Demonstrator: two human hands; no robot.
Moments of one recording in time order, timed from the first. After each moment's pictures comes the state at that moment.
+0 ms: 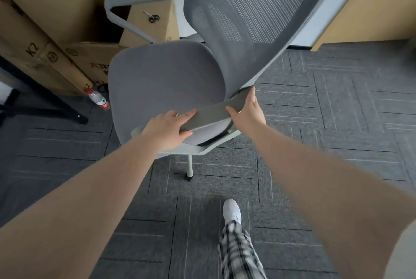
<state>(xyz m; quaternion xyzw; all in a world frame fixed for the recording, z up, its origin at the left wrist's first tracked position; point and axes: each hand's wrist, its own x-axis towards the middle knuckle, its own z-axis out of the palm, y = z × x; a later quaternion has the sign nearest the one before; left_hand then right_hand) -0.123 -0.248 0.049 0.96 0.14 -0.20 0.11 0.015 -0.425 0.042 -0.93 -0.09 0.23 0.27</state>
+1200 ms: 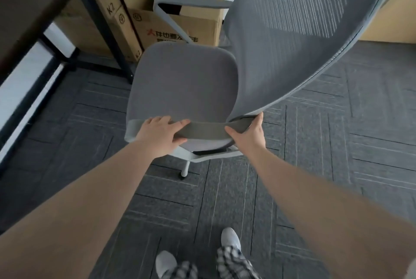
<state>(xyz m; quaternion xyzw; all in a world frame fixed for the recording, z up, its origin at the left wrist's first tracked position) -0.470 -0.226 0.062 0.96 0.18 -0.22 0.05 -0.324 -0.415 0.033 -0.89 -0.03 0.27 0.36</state>
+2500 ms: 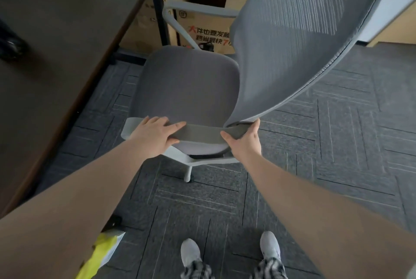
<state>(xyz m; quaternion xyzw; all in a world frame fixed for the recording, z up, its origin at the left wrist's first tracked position) -0.749 -0.057 0.058 0.96 0.15 -0.22 0.04 -0.609 -0.259 0.035 -0.90 -0.03 0.28 0.33</state>
